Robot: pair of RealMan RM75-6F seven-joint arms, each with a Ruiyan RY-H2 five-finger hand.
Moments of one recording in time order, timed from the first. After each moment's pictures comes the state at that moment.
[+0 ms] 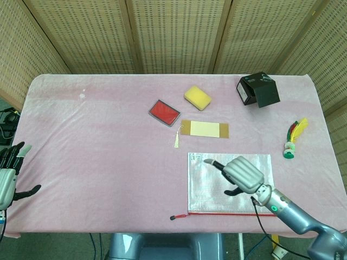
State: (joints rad) left arm -0.10 -1.05 -0.07 -1.77 1.44 1.45 0.09; right arm 0.63 -1.05 0.11 -1.80 -1.72 0.85 0.17
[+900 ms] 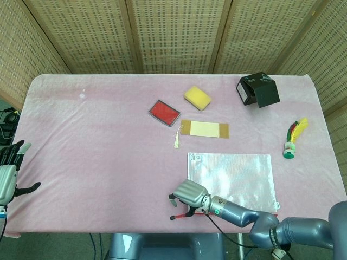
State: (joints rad) left arm -0.13 -1.06 -0.08 -1.75 1.36 1.39 0.09; right arm 0.87 -1.47 0.05 -1.66 -1.45 0.57 -0.02
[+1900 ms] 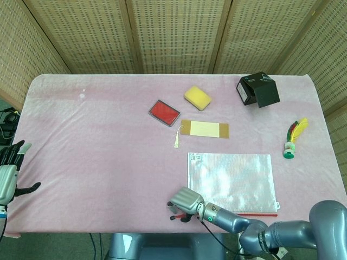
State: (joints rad) left arm -0.14 -1.06 -0.08 -1.75 1.36 1.40 0.10; right arm 0.89 -1.58 -0.01 -1.62 -1.27 0.59 -0.21
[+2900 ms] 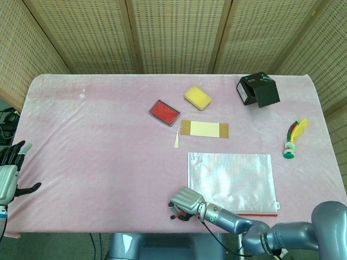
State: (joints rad) left arm -0.14 -1.06 -0.08 -1.75 1.35 1.39 0.10; right arm 0.87 -1.56 -0.01 -1.64 -1.33 0.64 -0.13
